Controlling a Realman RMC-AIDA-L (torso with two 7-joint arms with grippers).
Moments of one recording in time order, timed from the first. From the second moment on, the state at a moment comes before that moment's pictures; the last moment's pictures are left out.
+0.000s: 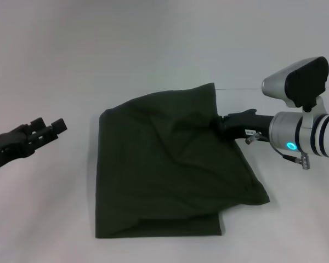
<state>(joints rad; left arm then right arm) -0.41 -2.07 0.48 0.60 1.75 1.41 -1.54 0.69 2.10 -1.25 -0.63 -1.80 -0.68 1.76</state>
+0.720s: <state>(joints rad) -0.44 -2.08 0.42 0.59 1.74 1.34 -1.54 0.60 2.08 -0.91 -0.58 -1.69 -0.69 1.75</state>
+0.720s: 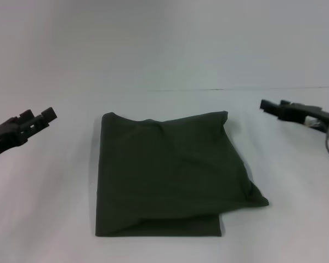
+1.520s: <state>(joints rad) -0.55 -2.10 0.42 0.50 1.73 1.10 -1.55 0.52 1.98 -0.85 -0.61 -1.70 -1.27 1.71</state>
